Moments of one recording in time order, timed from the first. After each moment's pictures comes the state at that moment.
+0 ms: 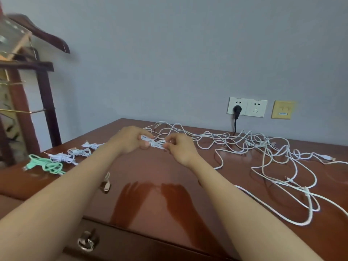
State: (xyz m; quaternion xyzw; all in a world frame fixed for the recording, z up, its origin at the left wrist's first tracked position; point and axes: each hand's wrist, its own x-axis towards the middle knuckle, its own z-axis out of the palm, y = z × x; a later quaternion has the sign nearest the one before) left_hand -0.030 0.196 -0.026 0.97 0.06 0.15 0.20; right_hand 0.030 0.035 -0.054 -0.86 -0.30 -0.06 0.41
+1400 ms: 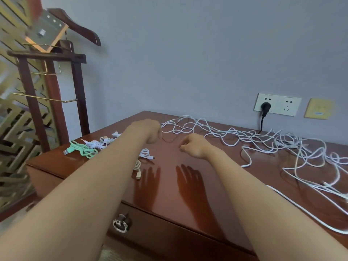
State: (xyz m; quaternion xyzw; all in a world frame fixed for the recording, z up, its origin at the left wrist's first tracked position) left_hand -0.043 0.217 -0.015 0.99 0.15 0.02 0.01; right_hand 0.025 0.065 -0.051 -0.91 -0.32 0.03 0.25
